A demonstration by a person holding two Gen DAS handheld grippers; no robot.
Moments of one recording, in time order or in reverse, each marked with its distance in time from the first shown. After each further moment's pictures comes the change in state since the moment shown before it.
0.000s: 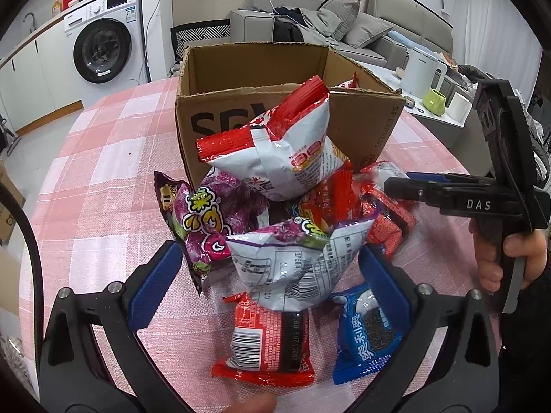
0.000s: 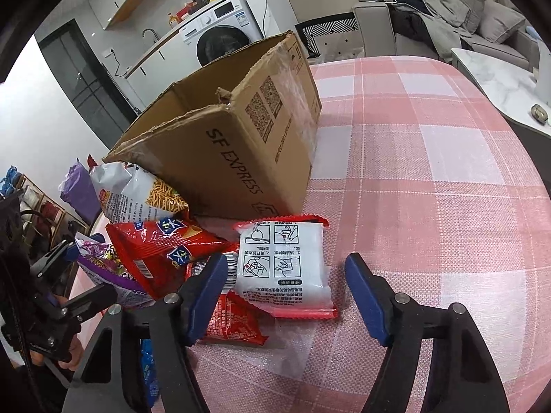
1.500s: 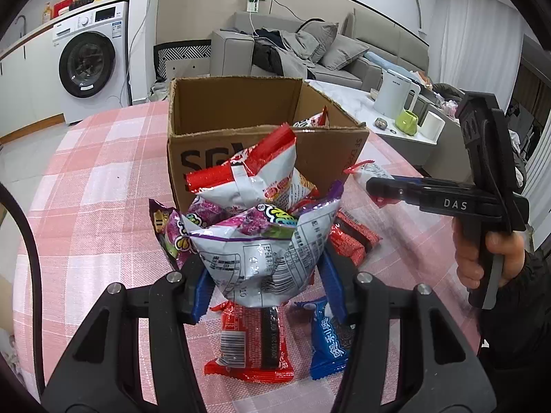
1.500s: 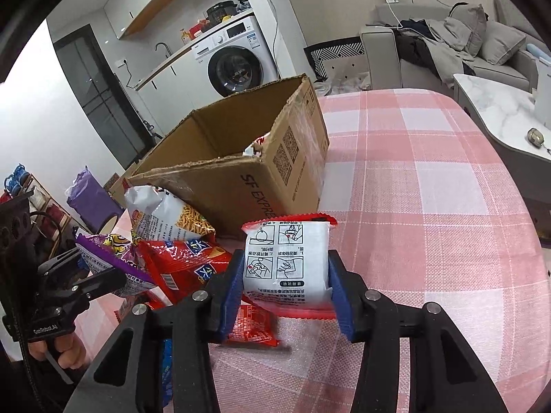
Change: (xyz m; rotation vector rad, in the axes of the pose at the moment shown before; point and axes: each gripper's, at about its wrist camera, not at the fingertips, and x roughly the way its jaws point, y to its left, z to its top) left arm -0.036 0.006 0.002 0.000 -0.107 -0.113; right arm -0.041 0.017 0.002 -0.043 -0.098 0.004
